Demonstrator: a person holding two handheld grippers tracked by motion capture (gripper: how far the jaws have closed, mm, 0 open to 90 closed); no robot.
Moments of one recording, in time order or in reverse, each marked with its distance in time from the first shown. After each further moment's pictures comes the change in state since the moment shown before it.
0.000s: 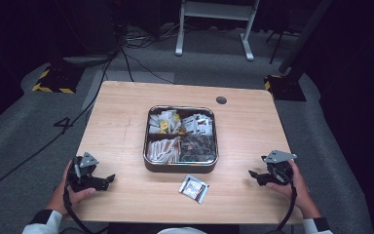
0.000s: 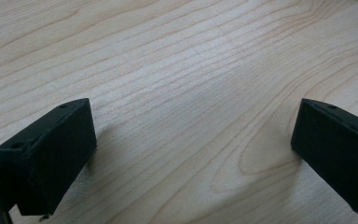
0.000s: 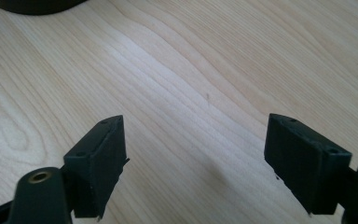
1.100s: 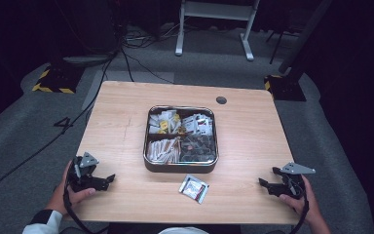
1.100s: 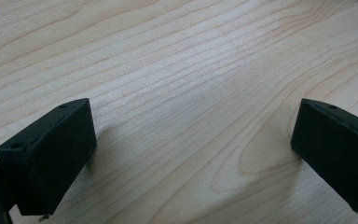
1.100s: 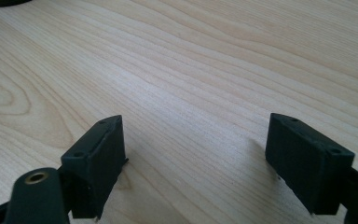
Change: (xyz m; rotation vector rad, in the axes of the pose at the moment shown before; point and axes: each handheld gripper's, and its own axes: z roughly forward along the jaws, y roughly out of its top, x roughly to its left) left arm 0.000 0.000 0.000 0.003 0.002 -0.001; right arm -0.006 -0.058 -0.012 -0.079 -0.002 0.225
